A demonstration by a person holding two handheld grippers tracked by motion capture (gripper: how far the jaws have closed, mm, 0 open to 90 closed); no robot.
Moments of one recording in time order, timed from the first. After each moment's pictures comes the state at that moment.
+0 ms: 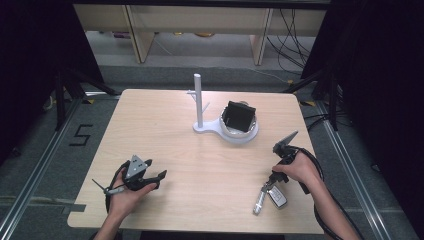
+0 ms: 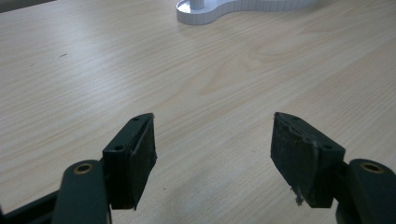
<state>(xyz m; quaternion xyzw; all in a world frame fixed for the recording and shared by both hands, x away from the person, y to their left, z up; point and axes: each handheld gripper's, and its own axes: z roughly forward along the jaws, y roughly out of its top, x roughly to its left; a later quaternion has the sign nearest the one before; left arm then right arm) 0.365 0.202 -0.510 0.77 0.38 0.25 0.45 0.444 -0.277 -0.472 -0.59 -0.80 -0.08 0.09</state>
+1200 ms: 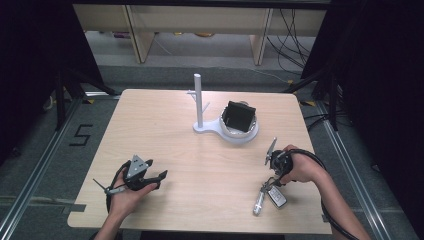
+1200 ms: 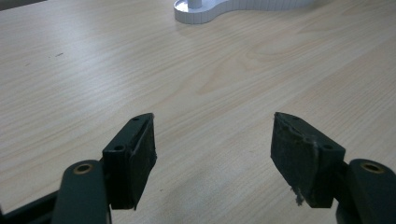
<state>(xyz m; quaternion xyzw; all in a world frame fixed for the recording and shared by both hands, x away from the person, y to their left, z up) 0.366 0.200 -0.511 0.77 0.38 0.24 0.45 0.436 -0.262 -0.465 -0.18 -0.98 -0.01 -0.01</state>
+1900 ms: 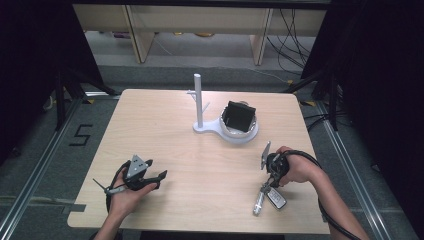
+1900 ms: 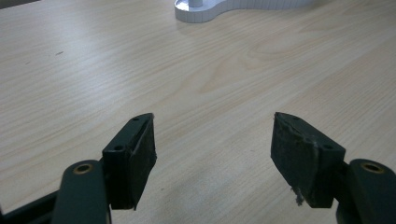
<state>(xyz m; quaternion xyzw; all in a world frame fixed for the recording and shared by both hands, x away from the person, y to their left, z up) 0.366 0.201 -0.512 0.77 0.39 0.24 0.45 0.435 -0.250 -0.472 -0.11 -0.99 0.00 0.00</state>
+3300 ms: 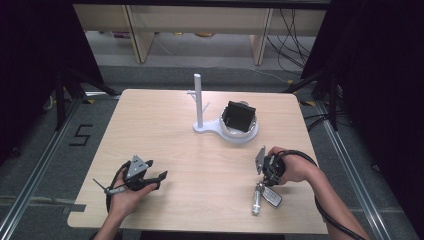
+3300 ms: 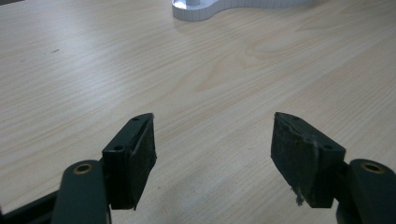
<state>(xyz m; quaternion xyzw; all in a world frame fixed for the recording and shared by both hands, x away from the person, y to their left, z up) 0.365 0.201 -0.513 0.77 0.39 0.24 0.45 0.435 -0.236 -0.473 0.01 -1.00 -0.03 0.00</state>
